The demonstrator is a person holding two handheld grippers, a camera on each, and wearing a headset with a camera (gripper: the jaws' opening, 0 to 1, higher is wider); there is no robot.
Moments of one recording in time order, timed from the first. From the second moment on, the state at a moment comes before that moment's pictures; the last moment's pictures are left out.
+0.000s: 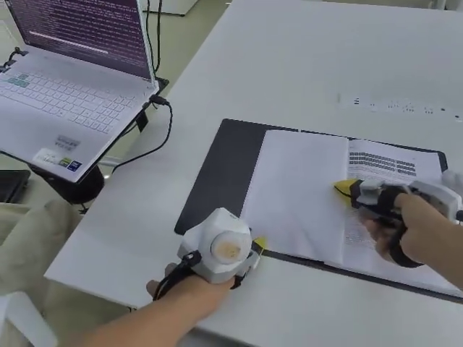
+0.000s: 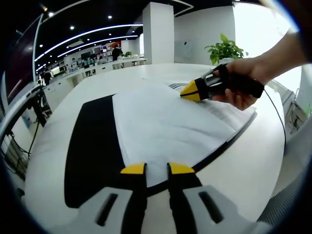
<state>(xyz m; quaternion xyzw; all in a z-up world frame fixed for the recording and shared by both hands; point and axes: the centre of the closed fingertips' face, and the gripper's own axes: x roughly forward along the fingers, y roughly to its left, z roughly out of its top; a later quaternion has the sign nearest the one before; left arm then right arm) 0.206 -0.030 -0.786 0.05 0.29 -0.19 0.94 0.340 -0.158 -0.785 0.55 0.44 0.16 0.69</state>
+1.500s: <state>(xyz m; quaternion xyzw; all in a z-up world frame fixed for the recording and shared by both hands) 0.209 -0.026 -0.791 0.04 0.28 -0.18 0.94 0.482 -0.162 -0.787 0.62 0.38 0.09 0.68</state>
